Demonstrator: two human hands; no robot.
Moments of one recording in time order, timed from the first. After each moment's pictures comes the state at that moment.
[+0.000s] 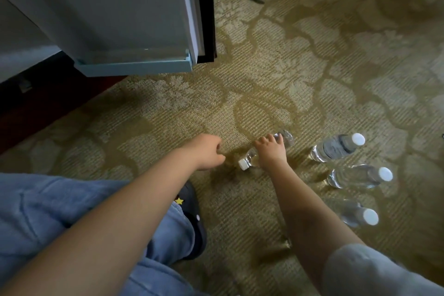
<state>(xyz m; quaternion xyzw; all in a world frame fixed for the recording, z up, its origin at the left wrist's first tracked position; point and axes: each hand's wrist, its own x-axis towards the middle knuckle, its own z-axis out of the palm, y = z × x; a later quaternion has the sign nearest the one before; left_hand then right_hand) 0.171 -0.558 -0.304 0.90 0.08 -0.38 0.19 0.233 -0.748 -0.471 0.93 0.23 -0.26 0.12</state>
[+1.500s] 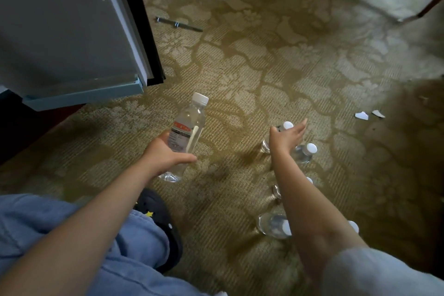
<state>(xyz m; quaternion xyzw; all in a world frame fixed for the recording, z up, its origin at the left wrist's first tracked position) 0.146 -0.573 -0.272 0.82 0.18 -0.21 0.51 0.228 -0.846 -0.354 0.80 -0.39 0.05 -0.44</state>
